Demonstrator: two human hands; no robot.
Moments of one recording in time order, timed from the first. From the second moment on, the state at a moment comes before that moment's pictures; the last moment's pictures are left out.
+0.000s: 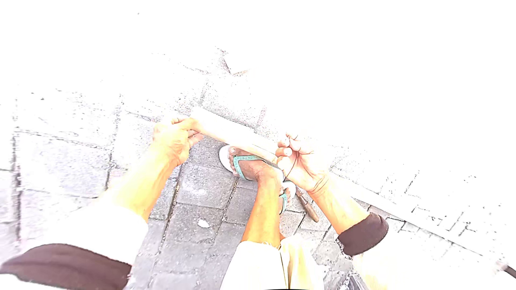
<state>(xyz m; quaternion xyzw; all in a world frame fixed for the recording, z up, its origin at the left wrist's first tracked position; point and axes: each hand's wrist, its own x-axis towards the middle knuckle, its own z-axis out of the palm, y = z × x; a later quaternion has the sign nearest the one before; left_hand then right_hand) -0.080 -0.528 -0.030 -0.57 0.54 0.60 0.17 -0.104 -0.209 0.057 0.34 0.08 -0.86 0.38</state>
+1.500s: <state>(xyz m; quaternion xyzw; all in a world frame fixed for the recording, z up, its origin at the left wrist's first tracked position) 0.064 -0.486 0.260 -0.50 0.45 0.73 0.08 0.086 -0.124 0.317 0.38 0.66 -0.59 0.27</state>
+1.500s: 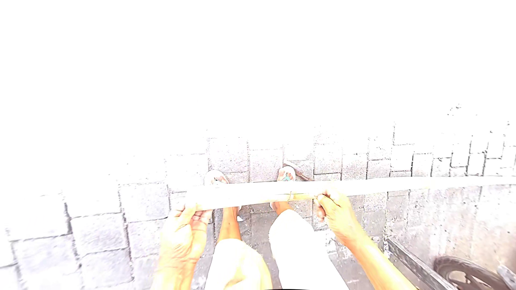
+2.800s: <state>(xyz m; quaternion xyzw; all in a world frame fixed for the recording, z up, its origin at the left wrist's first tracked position) 0.076 -0.472 0.347 -0.38 0.37 0.85 -0.07 -0.054 -0.368 0.393 -0.11 0.79 -0.32 0.51</state>
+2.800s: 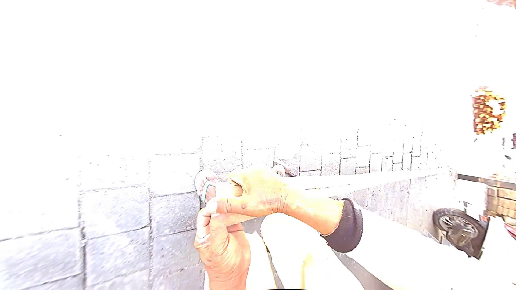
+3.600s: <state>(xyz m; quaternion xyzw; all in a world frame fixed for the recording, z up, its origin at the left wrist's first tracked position) 0.037 -0.449 0.347 -0.38 0.23 0.89 -0.11 -0.015 -0.361 0.373 -0.23 0.91 -0.28 0.22</state>
